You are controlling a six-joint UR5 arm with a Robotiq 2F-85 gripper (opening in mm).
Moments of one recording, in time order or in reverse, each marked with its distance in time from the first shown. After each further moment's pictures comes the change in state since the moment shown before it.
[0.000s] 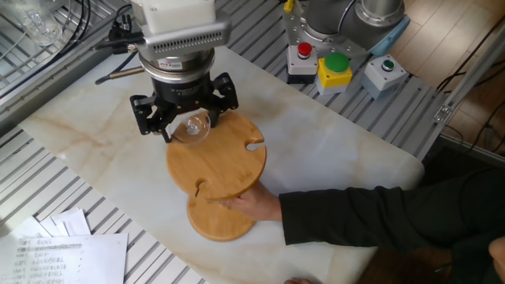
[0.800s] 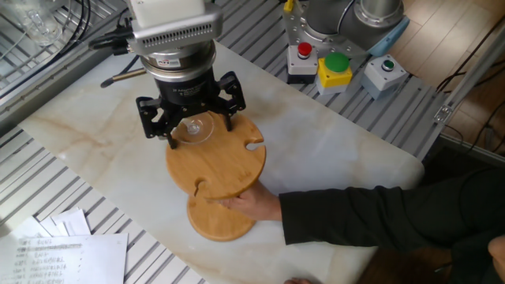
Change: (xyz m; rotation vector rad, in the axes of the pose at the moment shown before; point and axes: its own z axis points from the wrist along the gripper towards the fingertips) arm -0.005 0.016 -0.004 -0.073 -0.026 0.047
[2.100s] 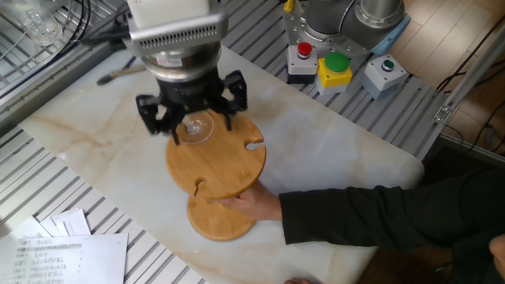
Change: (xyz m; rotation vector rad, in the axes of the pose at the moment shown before) arm 0.009 0.002 -0.040 0.032 0.126 0.090
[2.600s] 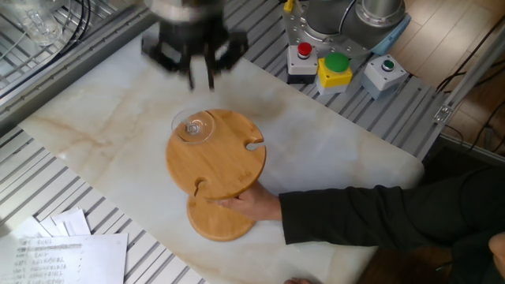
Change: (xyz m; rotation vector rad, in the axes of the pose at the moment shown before) arm 0.055 0.019 -0.056 0.058 -0.003 0.243
